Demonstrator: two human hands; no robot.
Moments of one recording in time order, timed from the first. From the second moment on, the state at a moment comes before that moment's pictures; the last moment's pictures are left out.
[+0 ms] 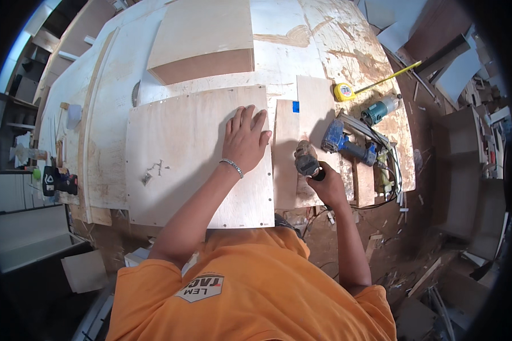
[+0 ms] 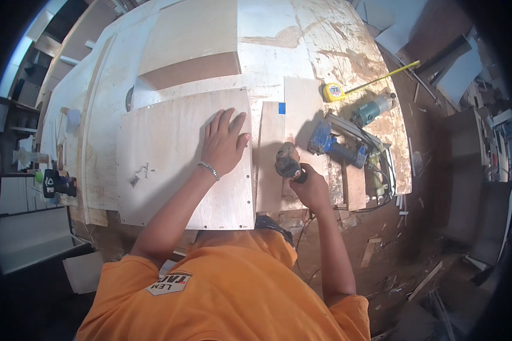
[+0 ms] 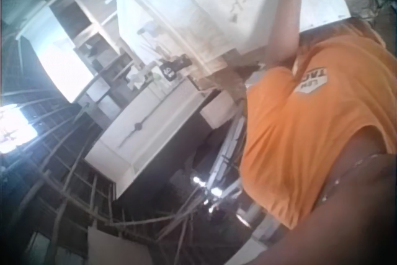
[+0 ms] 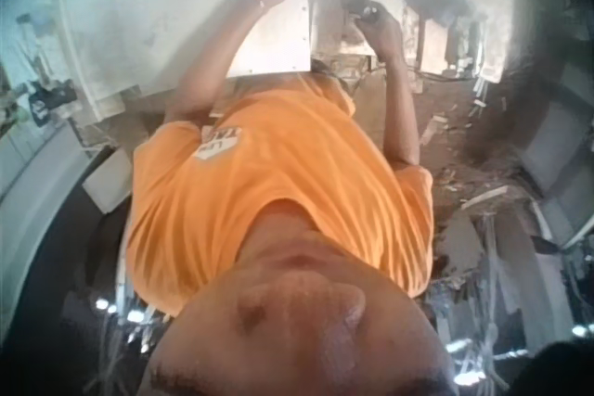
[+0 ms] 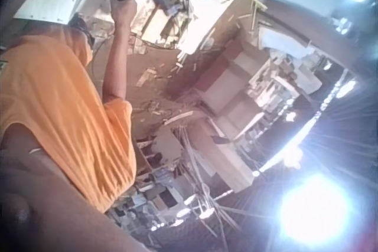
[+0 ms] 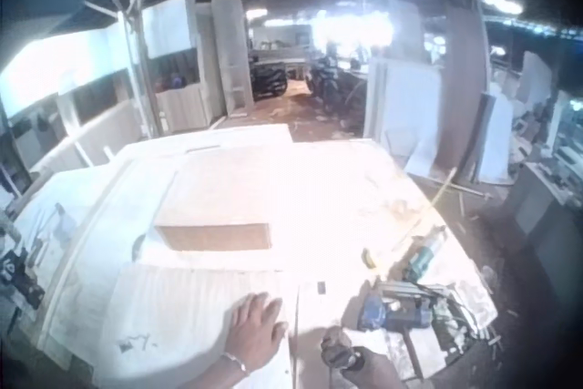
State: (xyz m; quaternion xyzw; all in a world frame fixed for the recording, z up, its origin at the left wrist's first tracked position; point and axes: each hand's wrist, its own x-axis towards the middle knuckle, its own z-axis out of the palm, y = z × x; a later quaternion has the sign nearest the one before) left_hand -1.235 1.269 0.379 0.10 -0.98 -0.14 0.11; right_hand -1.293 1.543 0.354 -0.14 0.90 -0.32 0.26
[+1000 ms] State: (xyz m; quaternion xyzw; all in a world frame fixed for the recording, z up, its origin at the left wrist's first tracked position) left_hand -0.969 1.117 0.411 0.41 -0.86 -0.27 0.15; right_hand -1.233 1.436 0.447 -0.34 0.79 -0.49 0.15
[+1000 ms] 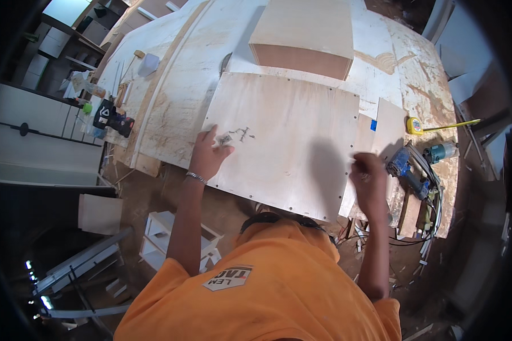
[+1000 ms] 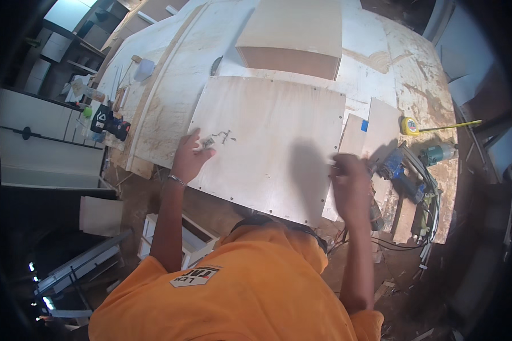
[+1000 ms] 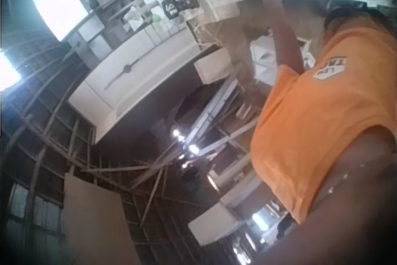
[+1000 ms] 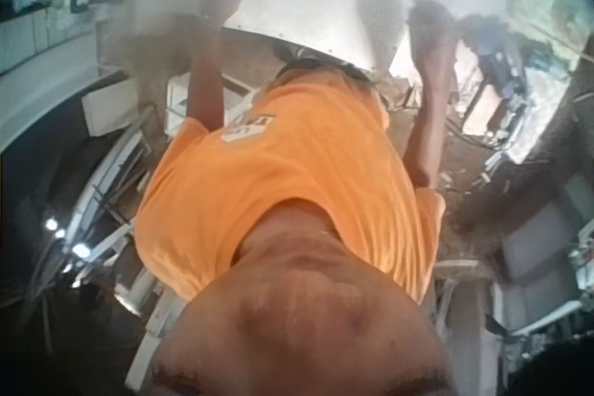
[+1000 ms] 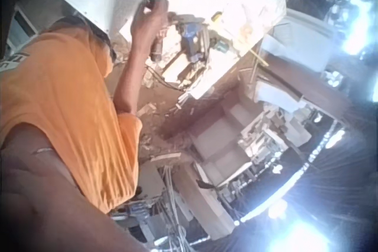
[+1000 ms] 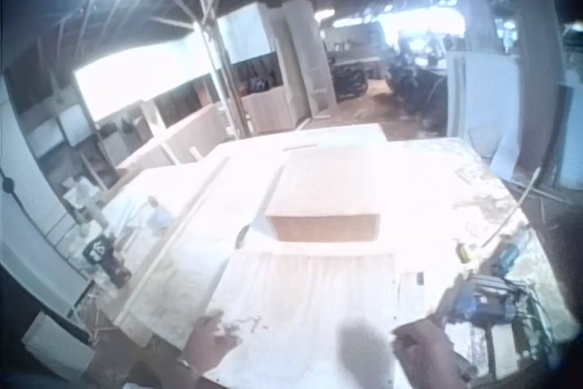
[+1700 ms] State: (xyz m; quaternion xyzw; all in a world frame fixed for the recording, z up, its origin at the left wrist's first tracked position) left_hand -1.007 1.060 0.395 0.25 -0.87 -0.42 0.08; right_hand -1.120 1.173 0.410 -0.40 0.85 -0.26 0.21
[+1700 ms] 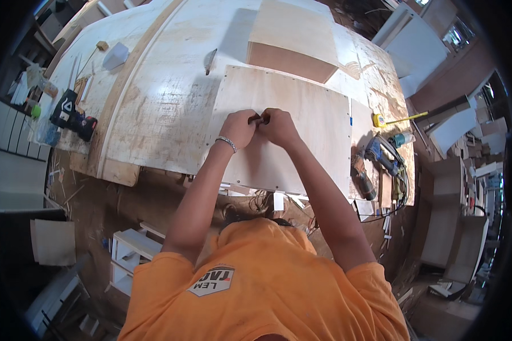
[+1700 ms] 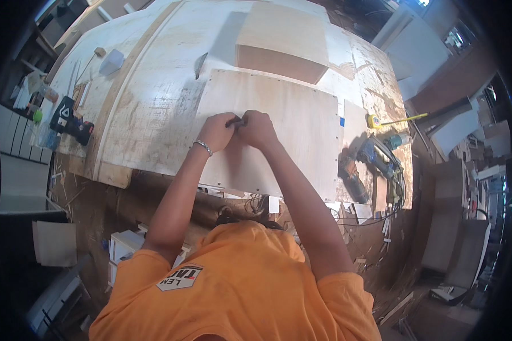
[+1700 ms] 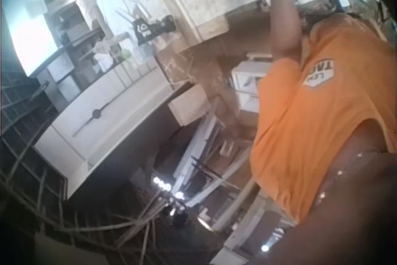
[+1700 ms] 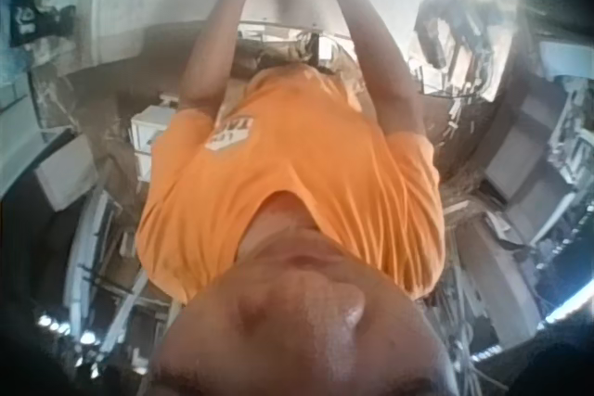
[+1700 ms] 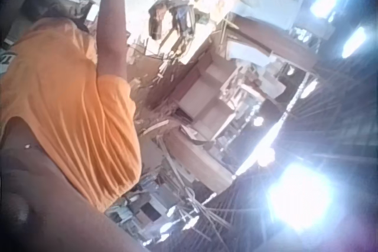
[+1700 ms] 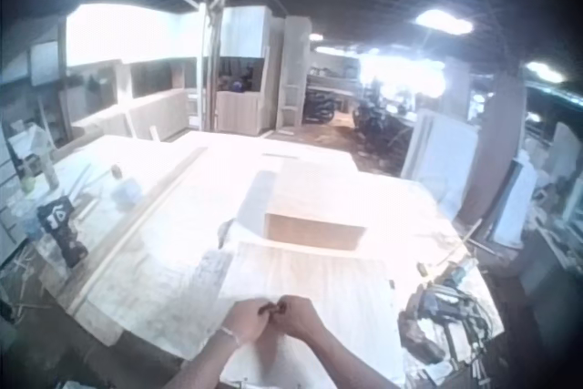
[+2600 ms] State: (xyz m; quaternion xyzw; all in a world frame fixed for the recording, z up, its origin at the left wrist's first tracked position) left_hand -0.965 1.015 0.394 0.23 -0.47 -0.84 0.15; right_hand -1.061 1.212 0.398 -0.34 0.90 -0.26 0.10
